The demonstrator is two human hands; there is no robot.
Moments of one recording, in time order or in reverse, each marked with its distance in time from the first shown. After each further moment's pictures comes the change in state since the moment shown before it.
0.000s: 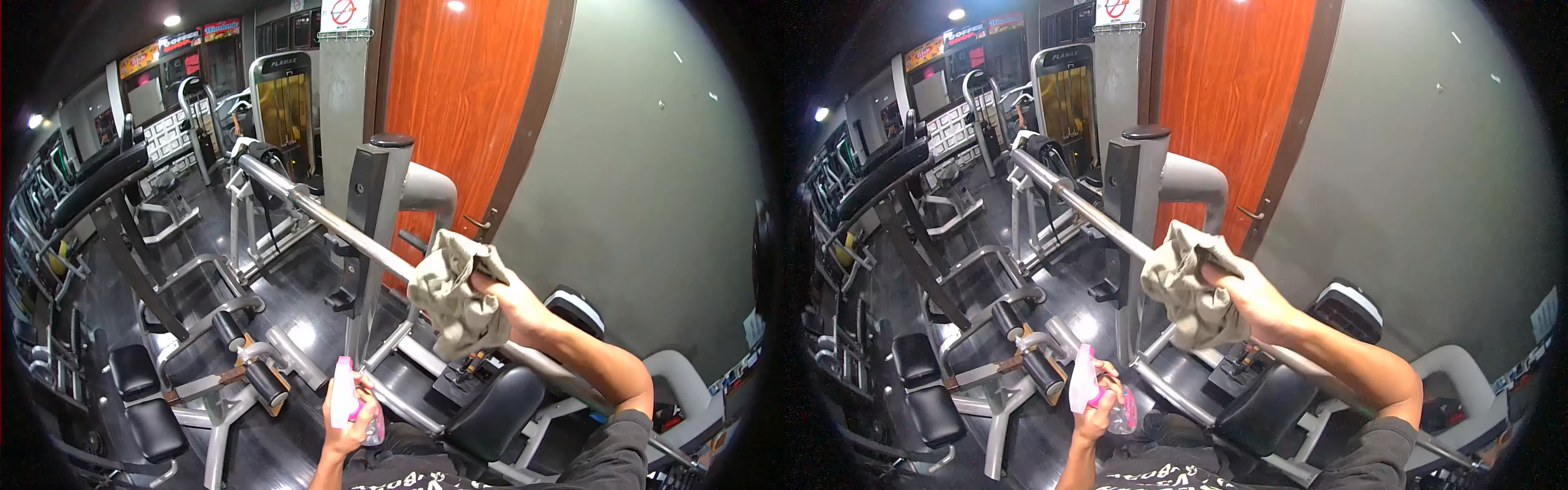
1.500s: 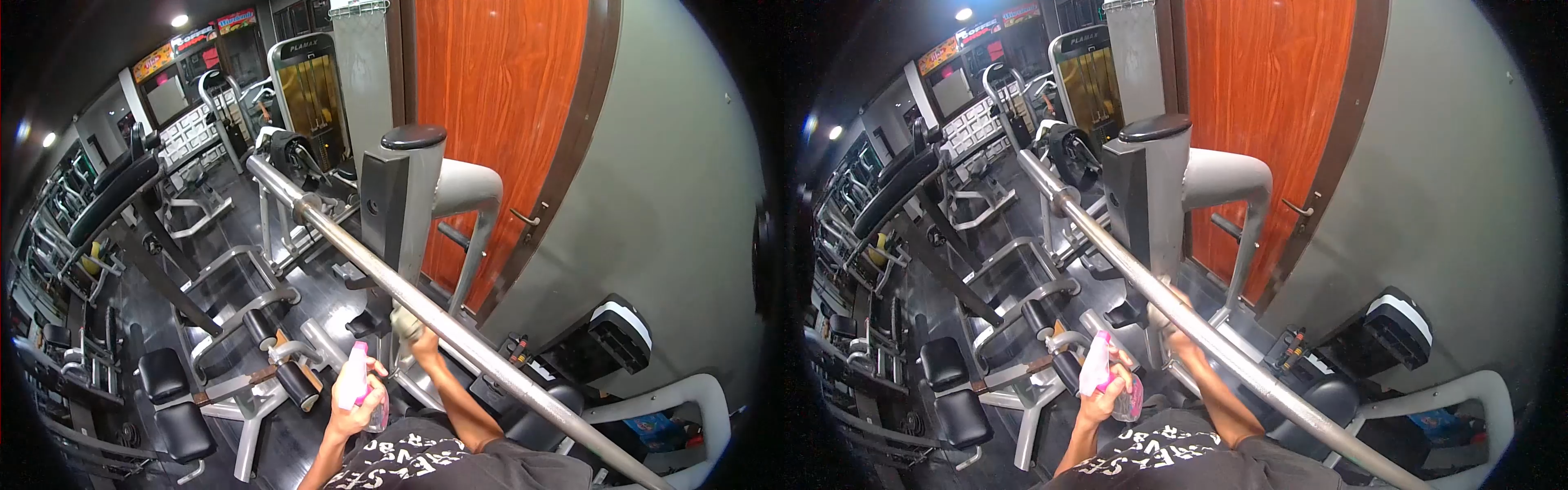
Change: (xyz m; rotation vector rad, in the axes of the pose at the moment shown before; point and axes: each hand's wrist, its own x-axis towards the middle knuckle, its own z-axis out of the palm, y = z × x) left_hand 0.093 -0.057 -0.034 0.072 -0.100 -0.110; right_hand 0.207 0.310 -0.004 -0.212 0.348 -0.772
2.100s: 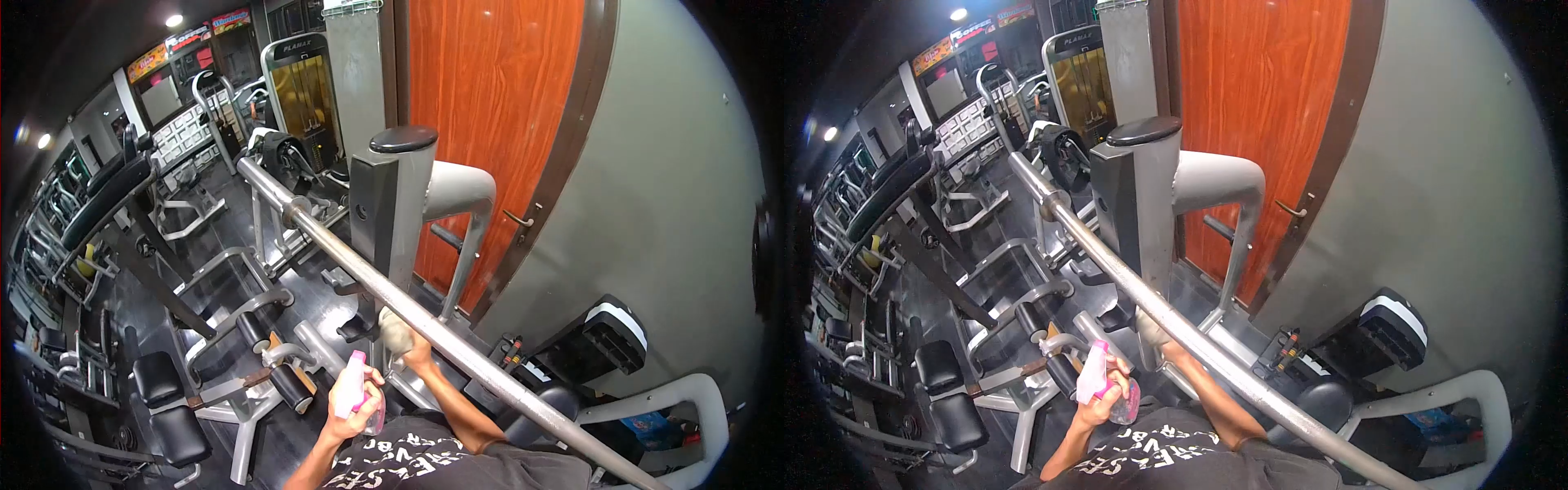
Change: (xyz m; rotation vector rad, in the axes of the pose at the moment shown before) left_hand 0.001 -0.016 -0.004 -0.032 -0.075 0.023; right_hand -0.008 -0.009 -0.007 -0.425 -0.206 -0.209
